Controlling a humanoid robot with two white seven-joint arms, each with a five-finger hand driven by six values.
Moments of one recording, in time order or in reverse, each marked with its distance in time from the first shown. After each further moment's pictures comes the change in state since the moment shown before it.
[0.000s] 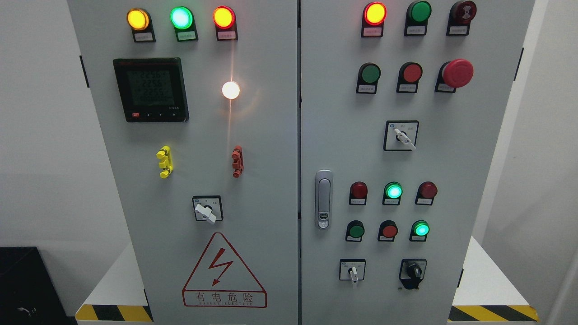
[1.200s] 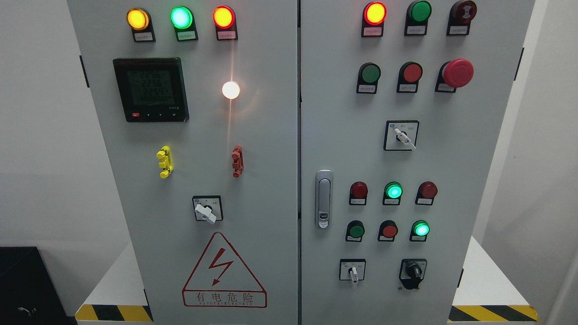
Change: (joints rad) left arm 0.000 0.000 0.000 0.000 0.000 0.000 0.000; right arm -0.071 0.029 -0.039 -0.404 0.404 0.077 0.140
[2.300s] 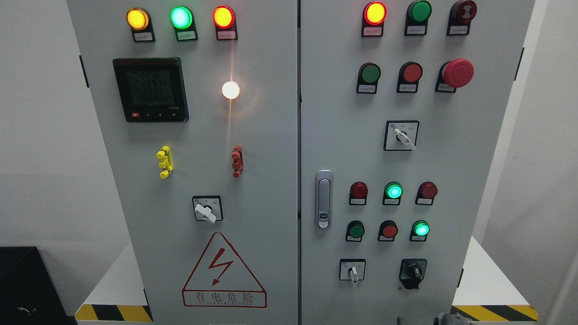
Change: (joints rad) left arm 0.000 0.000 0.000 0.000 0.000 0.000 0.000; right arm -0.204 0.004 0.038 -0.085 0.147 0.193 0.153
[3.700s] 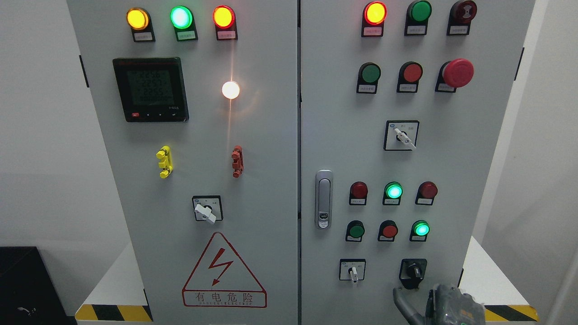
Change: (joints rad) left arm 0.000 0.000 0.000 0.000 0.000 0.000 0.000; right arm -0.127 -0.003 -0.013 0.083 0.027 0.030 0.026
